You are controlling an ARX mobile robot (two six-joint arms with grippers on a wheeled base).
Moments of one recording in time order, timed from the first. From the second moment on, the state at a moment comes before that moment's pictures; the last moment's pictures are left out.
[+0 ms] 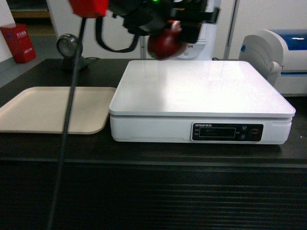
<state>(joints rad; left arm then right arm) -0.46 2.01 1.55 0.04 0.10 0.09 0.00 0.00 0.01 0.00 0.00 0.00</state>
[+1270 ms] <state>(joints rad) -0.56 2.49 2.21 -0.44 -0.20 -0.32 0.00 0.00 0.01 0.00 0.00 0.00</state>
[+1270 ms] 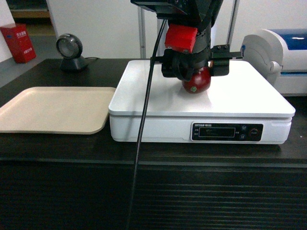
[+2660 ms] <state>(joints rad) -0.32 1.49 1.07 0.39 -0.12 0.03 0.00 0.00 0.01 0.00 0.00 0.00</state>
